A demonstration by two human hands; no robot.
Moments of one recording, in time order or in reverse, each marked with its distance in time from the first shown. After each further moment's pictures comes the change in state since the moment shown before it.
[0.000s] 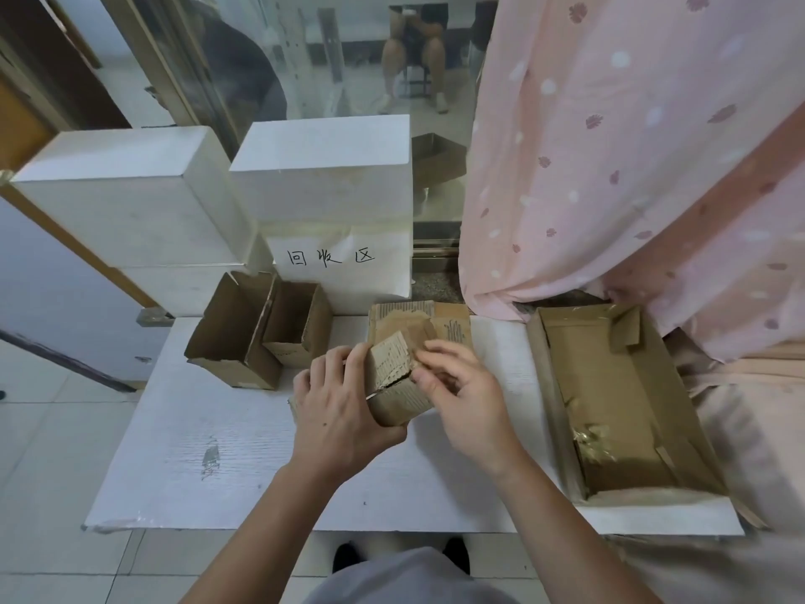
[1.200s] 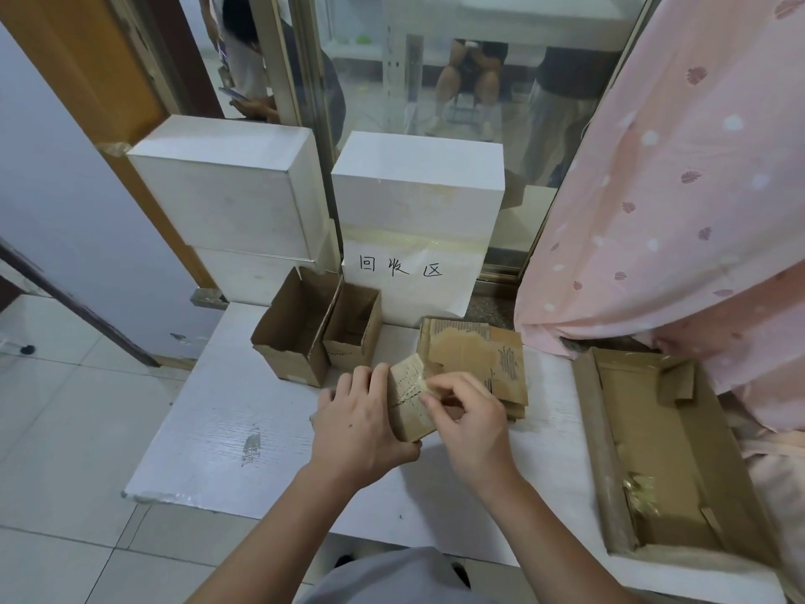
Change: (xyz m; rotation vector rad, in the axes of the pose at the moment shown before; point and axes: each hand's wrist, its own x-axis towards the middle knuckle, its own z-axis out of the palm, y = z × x) left_hand -0.011 -0.077 -0.012 0.031 -0.210 -0.102; right_hand -0.003 -0.001 0.088 -0.284 -0.013 -0.235
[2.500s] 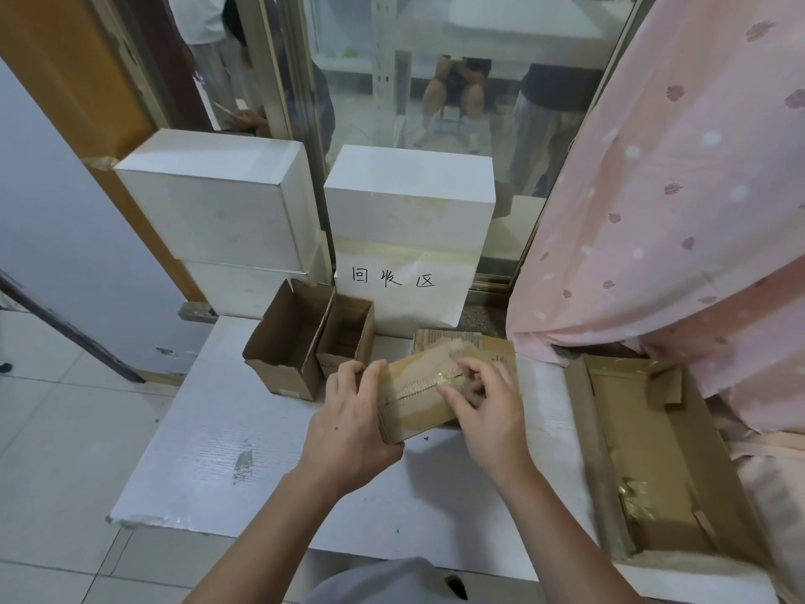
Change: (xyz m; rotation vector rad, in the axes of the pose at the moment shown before) left_hand 0.011 -0.012 -0.016 -0.145 0.013 0.072; right_hand 0.025 0.017 -0.014 -0.042 0.104 0.185
